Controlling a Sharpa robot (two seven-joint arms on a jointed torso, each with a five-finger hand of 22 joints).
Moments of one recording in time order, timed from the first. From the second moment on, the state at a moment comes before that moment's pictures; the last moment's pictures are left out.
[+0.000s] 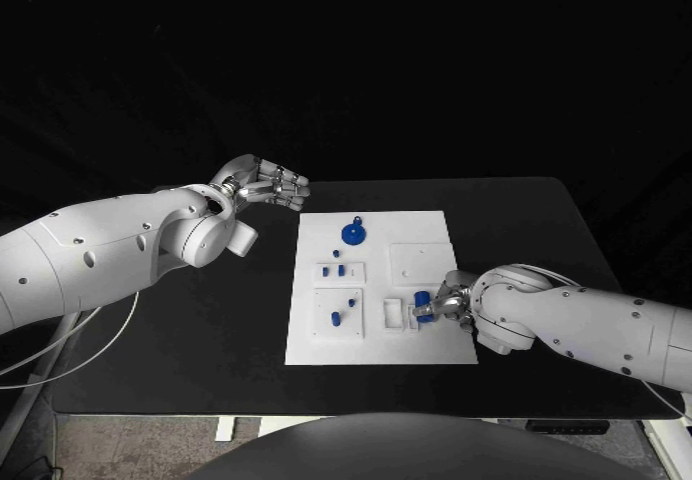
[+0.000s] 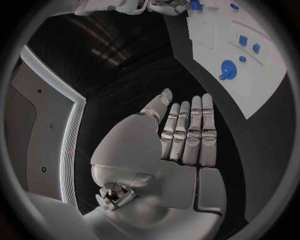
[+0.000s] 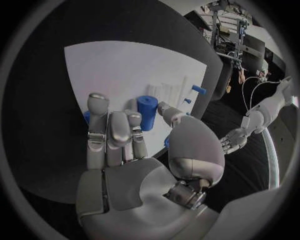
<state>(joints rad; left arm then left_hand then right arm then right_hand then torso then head) 1.25 -0.76 -0.15 1.29 -0.36 -0.25 0.21 1.36 0.03 0.15 -0.16 0.16 1.05 0.14 0.07 0.06 1.09 0.14 0.06 0.06 1.15 0.12 0.06 0.07 0.10 1.06 0.10 0.07 0.38 1.00 -0.78 -0.13 1.47 -1.12 -0.14 -0.66 0.92 -0.18 0.58 0.06 0.05 1.13 0.03 0.06 0.75 1.25 -0.04 1.02 1.07 1.45 -0.10 1.10 1.28 0.08 1.46 -0.12 0.52 1.31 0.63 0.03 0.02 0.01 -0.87</state>
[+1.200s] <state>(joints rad) 1.26 -0.76 -0.15 1.29 -0.36 -0.25 0.20 1.36 0.03 0.15 -0.16 0.16 1.05 0.14 0.07 0.06 1.09 0.14 0.06 0.06 1.15 0.12 0.06 0.07 0.10 1.07 0.10 0.07 0.36 1.02 -0.83 -0.13 1.59 -1.03 -0.22 -0.65 0.90 -0.18 0.59 -0.07 0.17 1.18 0.03 0.06 0.57 1.27 -0.05 1.01 1.06 1.46 -0.10 1.10 1.29 0.08 1.46 -0.12 0.57 1.31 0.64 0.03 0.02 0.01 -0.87</state>
